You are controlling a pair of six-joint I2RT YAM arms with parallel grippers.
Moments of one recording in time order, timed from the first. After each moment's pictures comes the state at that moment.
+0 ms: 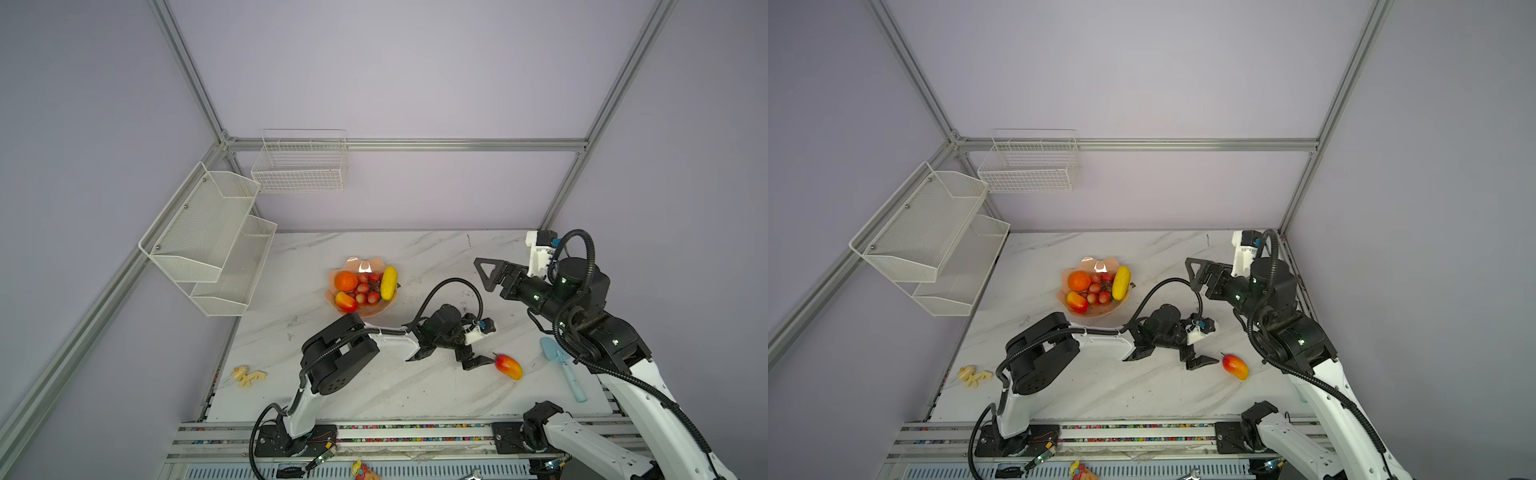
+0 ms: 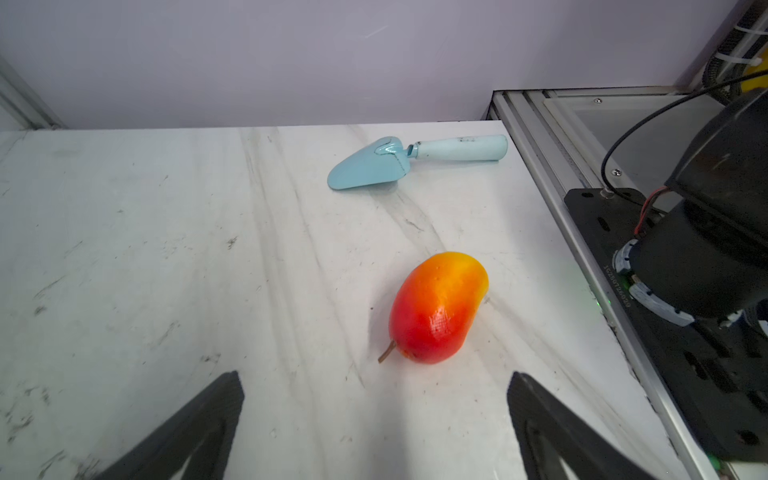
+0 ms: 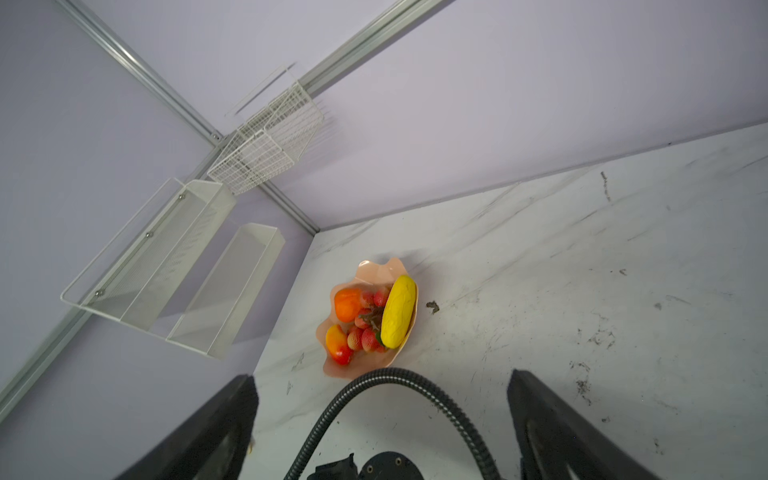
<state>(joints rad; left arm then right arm) -1.04 2.07 1.23 0.43 0.44 0.25 0.46 0.89 1.20 -0.57 -0.14 0.59</state>
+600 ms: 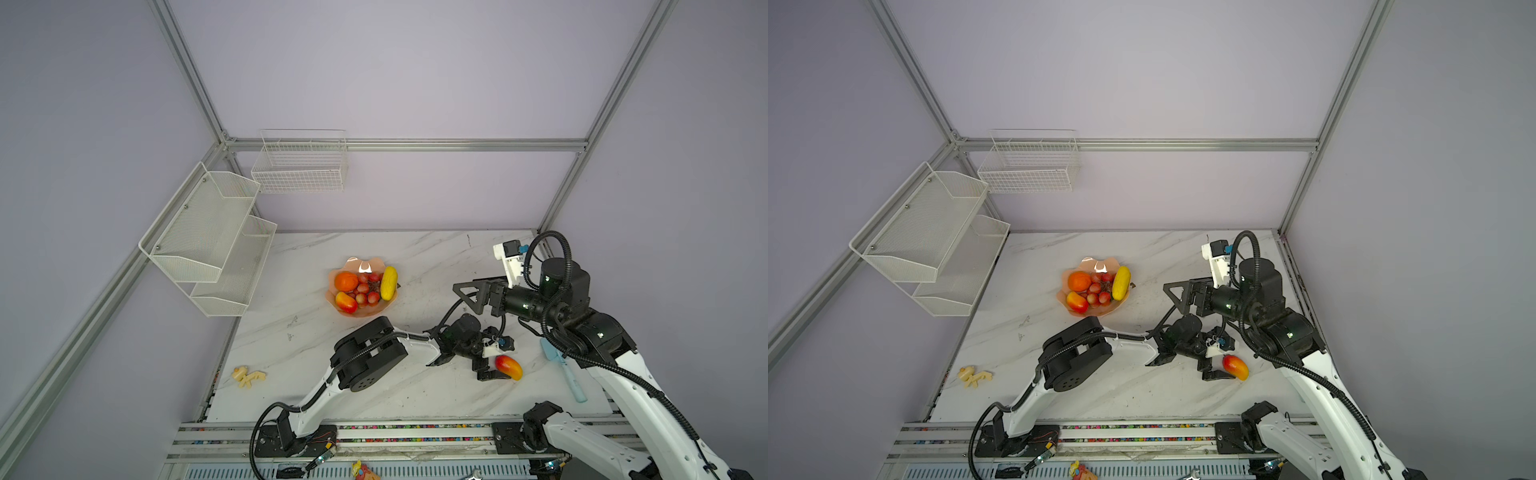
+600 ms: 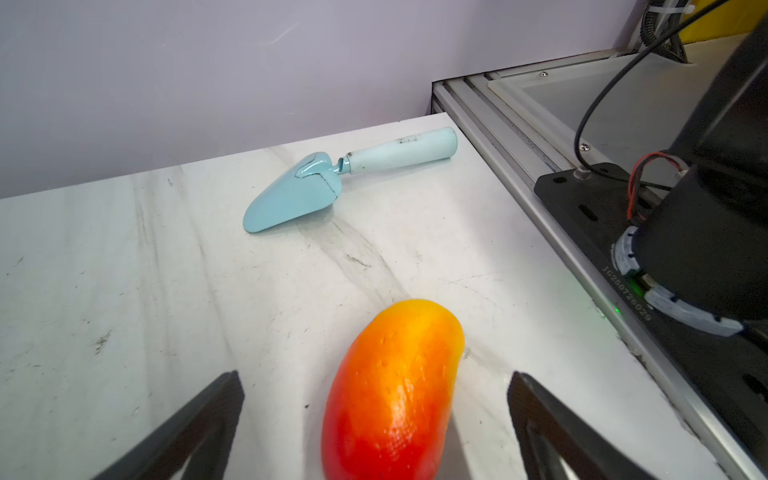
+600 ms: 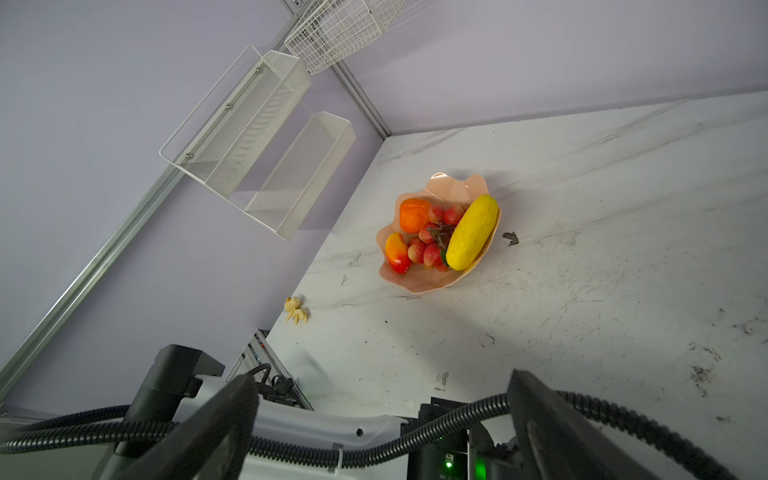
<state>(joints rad) -1.10 2.30 1.44 0.45 0.54 0.35 0.46 0.91 1.15 -0.59 -0.47 0.49</state>
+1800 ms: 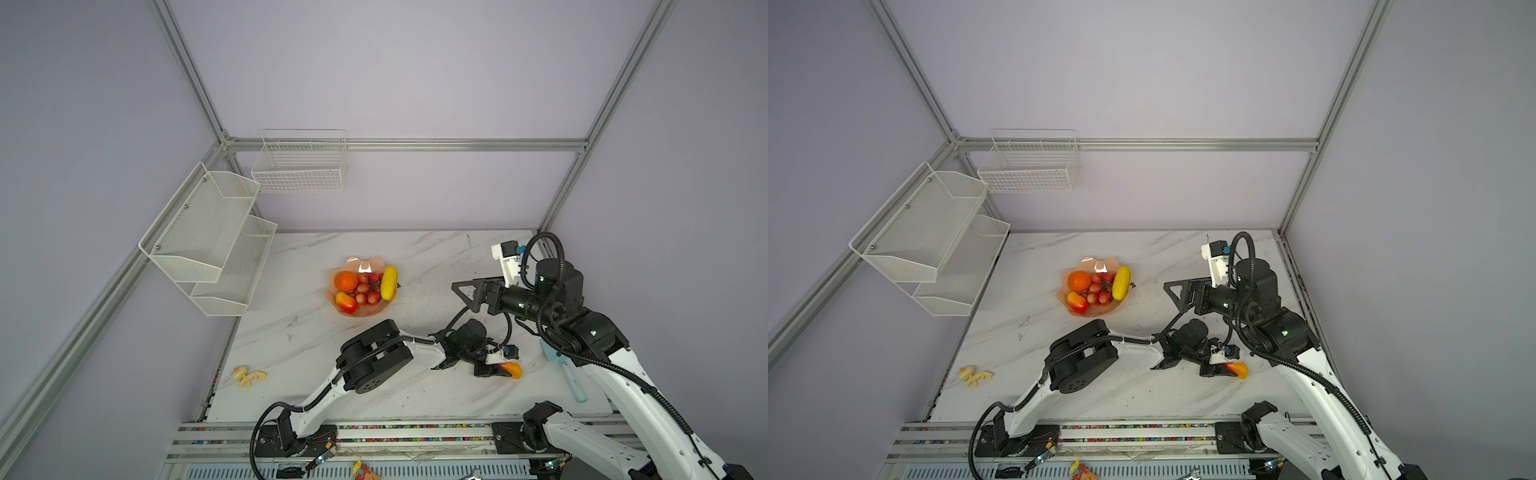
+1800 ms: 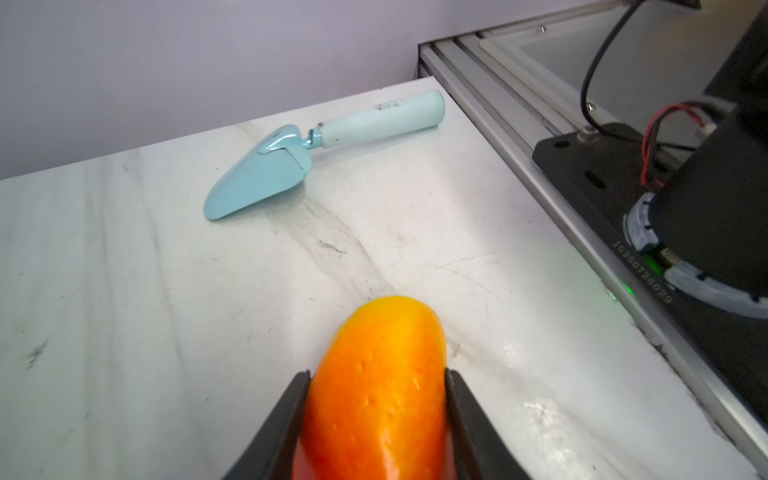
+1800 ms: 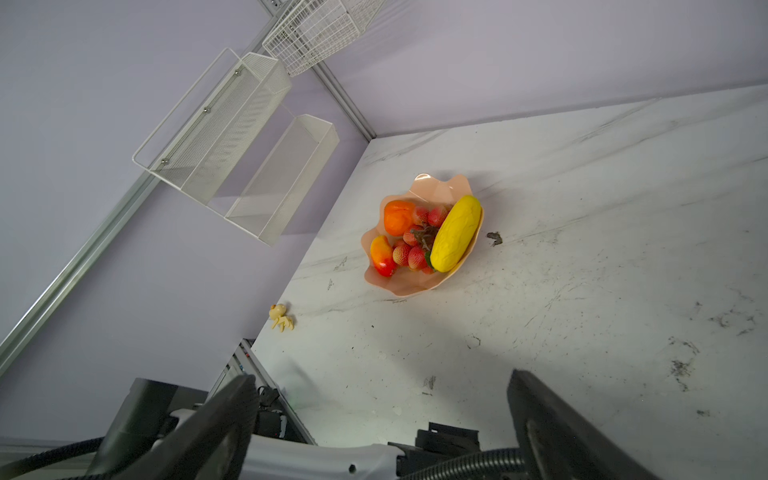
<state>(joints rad) -1.11 2.31 1.43 0.42 0.51 0.36 0.46 0.92 1.13 -0.55 -0.40 0.50</state>
